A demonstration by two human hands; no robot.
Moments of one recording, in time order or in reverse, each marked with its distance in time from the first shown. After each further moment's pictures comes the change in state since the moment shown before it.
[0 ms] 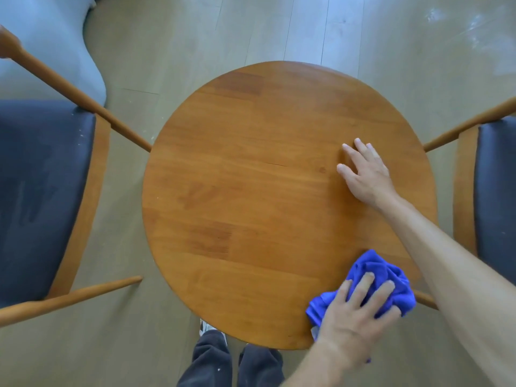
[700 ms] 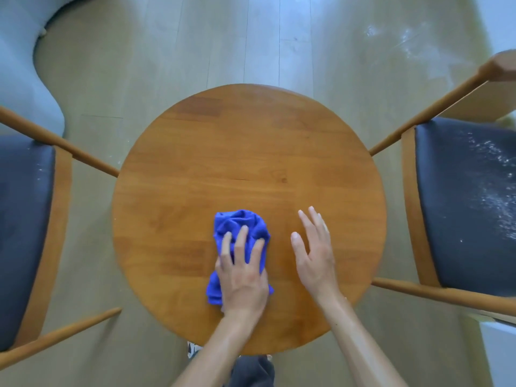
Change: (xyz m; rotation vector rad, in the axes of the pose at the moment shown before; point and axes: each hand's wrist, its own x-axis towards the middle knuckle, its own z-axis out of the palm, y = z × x) left_hand -0.019 -0.104 -0.051 -0.113 0.221 -0.604; right_hand -0.146 -0.034 0.057 0.425 0.291 0.022
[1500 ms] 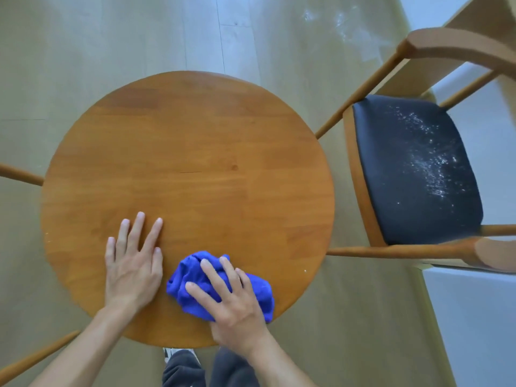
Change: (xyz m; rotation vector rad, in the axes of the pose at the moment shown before) left_hand 0.033 -0.114 -0.032 0.210 -0.254 -0.036; right_hand -0.108 -0.001 0.070 -0.510 -0.007 -0.527
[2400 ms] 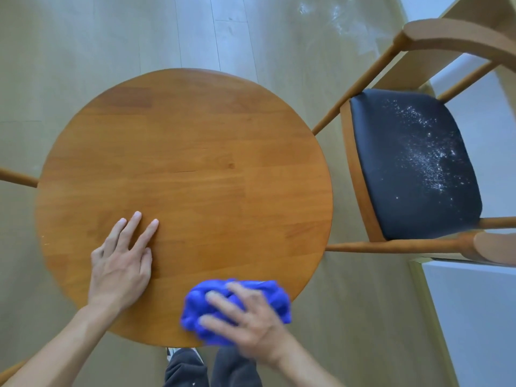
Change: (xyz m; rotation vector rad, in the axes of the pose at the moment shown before) left_hand 0.006 -0.009 -0.017 0.086 0.028 0.106; right_hand -0.034 0.028 -0.024 -0.020 -0.003 -0.237
